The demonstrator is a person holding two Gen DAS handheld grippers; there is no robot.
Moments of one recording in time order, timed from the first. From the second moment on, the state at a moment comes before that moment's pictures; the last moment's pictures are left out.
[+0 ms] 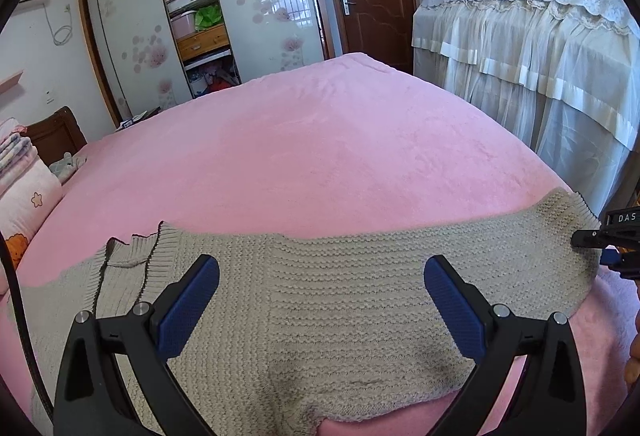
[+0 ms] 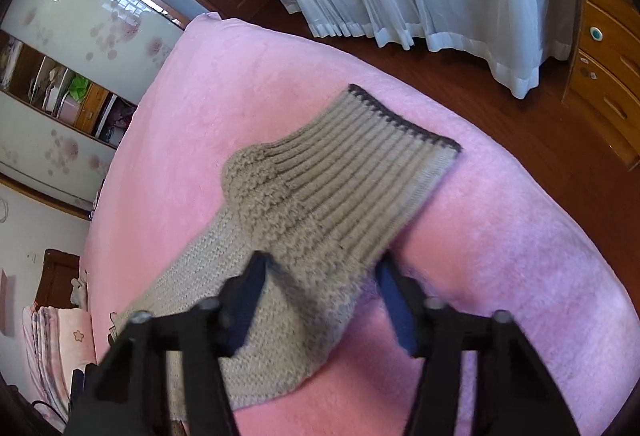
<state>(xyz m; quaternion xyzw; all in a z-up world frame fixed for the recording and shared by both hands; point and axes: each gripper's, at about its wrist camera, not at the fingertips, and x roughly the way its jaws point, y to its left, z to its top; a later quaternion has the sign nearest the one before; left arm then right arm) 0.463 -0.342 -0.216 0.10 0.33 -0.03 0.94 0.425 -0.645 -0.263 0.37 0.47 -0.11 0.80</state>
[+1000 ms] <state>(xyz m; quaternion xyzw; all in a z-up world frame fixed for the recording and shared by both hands) 0.405 -0.015 -0.110 0.00 0.37 0.06 0.93 0.400 -0.282 -0.059 0.06 0.37 0.12 0.92</state>
